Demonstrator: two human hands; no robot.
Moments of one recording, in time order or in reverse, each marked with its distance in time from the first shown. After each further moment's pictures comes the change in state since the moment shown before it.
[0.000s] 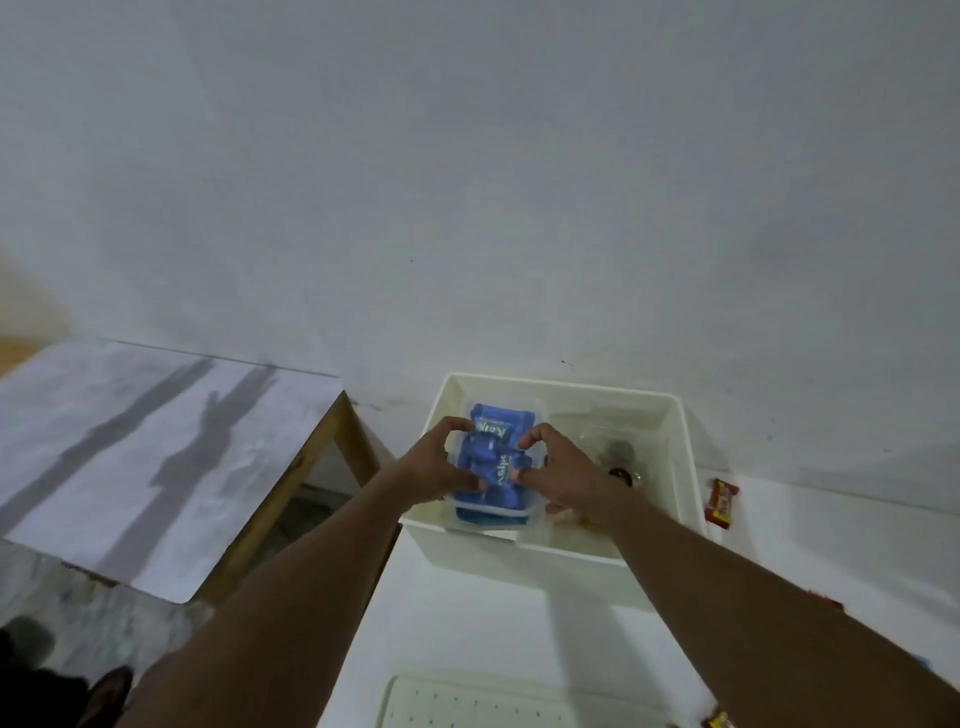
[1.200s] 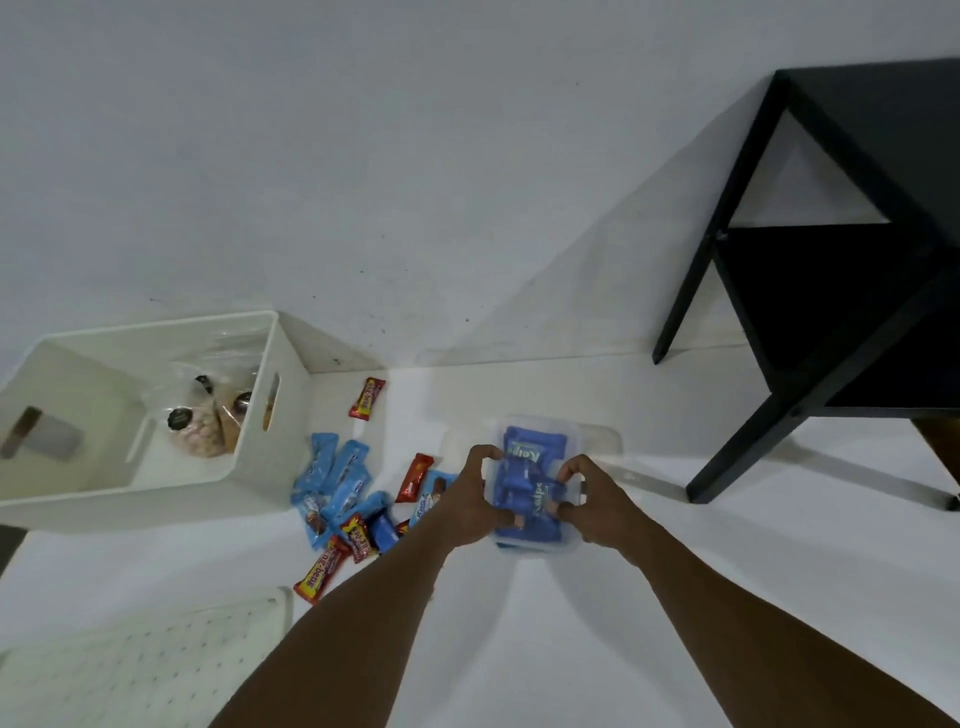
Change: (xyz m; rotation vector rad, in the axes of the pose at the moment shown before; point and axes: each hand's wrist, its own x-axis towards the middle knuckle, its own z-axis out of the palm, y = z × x) left_hand -0.024 0.163 0.576 0.055 -0.346 0.098; right_hand -0.281 0.419 -0.341 0.082 0.252 0.244
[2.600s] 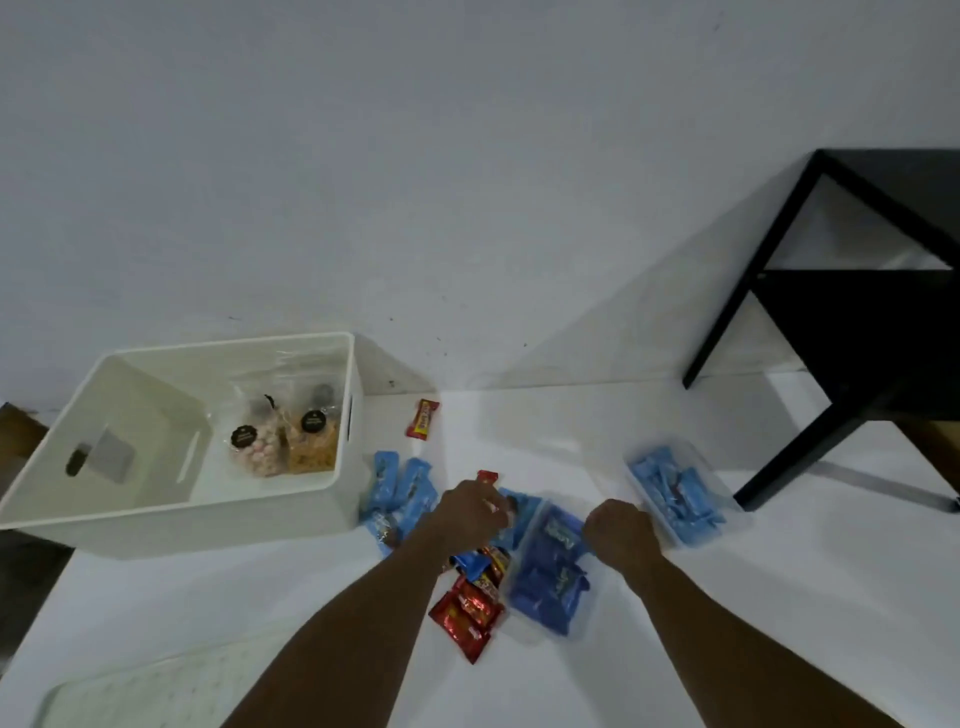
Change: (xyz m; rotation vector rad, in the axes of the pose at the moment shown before) left_hand -0.051 -0.035 -0.114 0.170 0.000 -0.110; right_hand -0.024 -0.075 0.102 -0.290 0.237 0.380
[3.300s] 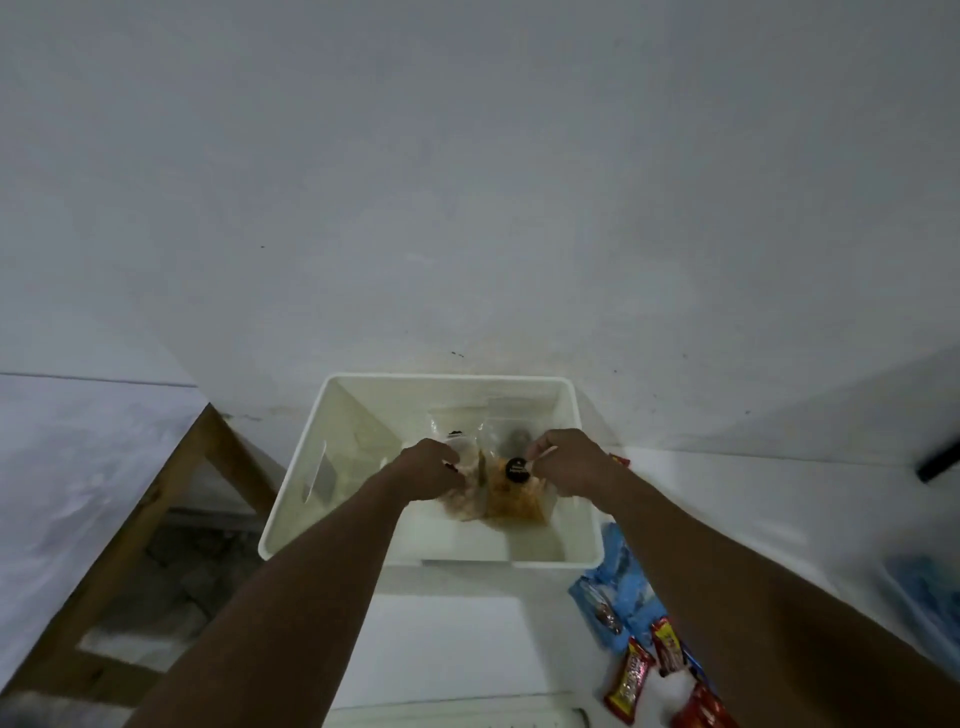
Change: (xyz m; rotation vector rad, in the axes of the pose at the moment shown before) left_hand -0.011 -0.170 -0.325 0.074 0.194 -0.083; right_hand -0.034 -0.366 0.127 0.151 -0.216 -0.433
